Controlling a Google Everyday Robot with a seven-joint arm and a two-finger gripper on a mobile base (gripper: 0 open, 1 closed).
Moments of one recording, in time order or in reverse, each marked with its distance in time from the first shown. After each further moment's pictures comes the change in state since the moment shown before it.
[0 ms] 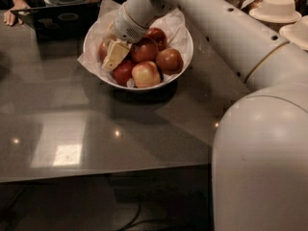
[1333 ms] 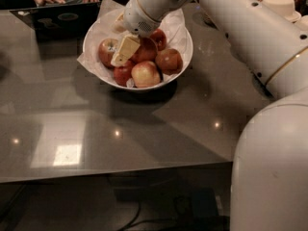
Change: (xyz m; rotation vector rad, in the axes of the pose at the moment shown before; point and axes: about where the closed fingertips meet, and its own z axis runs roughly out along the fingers) arm 0.003 0.005 -0.039 0.041 -0.007 -0.039
